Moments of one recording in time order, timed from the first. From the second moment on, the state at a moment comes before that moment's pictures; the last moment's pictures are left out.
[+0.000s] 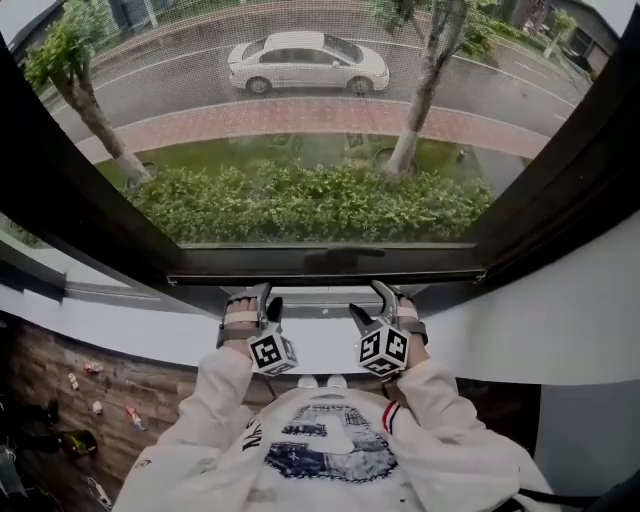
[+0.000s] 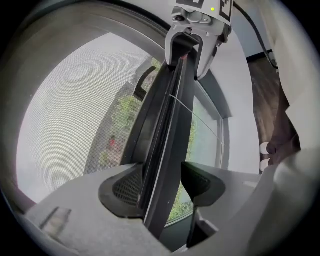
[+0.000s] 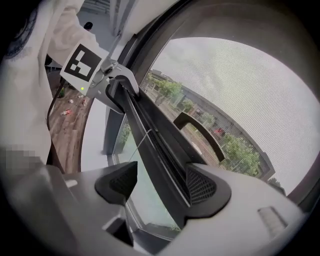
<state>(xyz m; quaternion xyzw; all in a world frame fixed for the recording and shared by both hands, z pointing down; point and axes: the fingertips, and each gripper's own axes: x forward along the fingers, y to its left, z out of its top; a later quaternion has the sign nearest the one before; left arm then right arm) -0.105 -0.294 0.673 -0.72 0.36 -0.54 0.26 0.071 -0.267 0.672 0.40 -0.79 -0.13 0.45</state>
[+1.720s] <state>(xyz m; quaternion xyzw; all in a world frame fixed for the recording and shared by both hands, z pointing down) -0.100 -0.325 0.437 -0.66 0.46 -0.43 0.41 0.075 -0.295 0.426 0.50 -0.76 -0.28 0.32</state>
